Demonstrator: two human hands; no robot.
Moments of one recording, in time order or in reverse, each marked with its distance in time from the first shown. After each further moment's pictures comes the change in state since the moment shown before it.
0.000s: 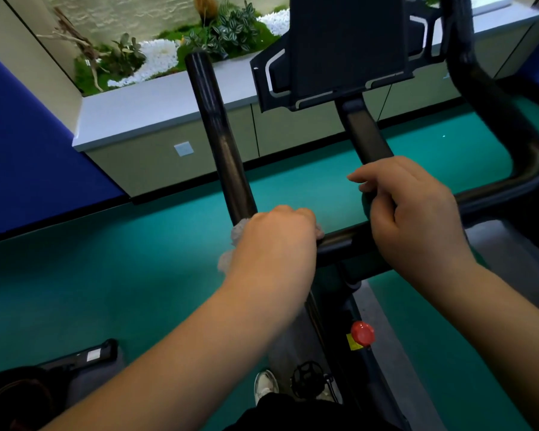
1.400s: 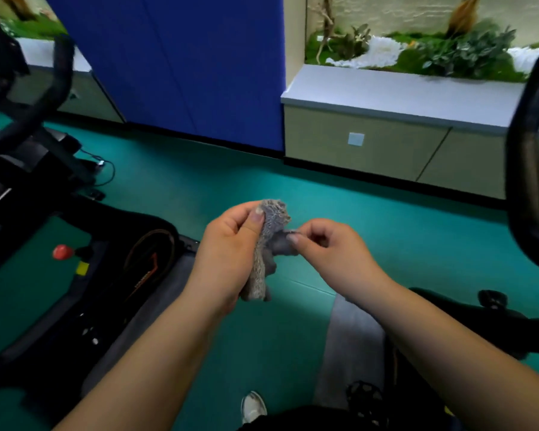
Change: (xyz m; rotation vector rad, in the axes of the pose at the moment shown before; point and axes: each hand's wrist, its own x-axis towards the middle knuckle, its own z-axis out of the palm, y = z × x) left_hand -0.247 -0.208 -0.015 -1.262 0.739 -0.682; right_hand -0.087 -0.272 0.148 0.745 -0.905 0.053
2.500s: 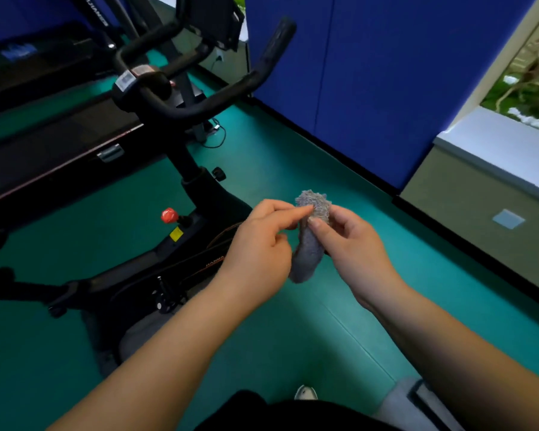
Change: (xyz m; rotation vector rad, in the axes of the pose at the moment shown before) left_hand 0.119 -0.013 -0.221 0.531 0.305 0.231; right_hand 0.187 -0.086 0.222 0.243 -0.328 -0.097
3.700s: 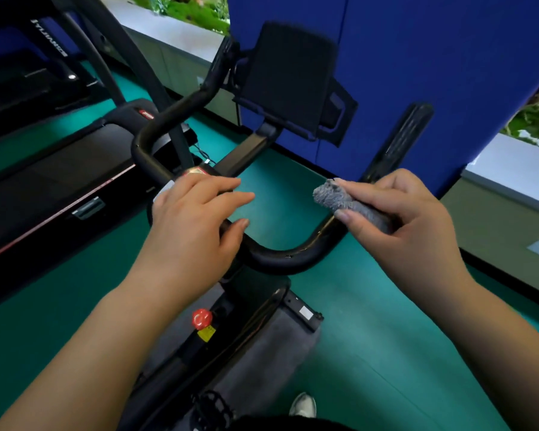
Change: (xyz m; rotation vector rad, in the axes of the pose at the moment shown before) left_hand 0.259 -0.184 -0.245 0.622 0.047 0.299; right_hand 0.246 -0.093 0.154 -0.576 0.254 -0.439
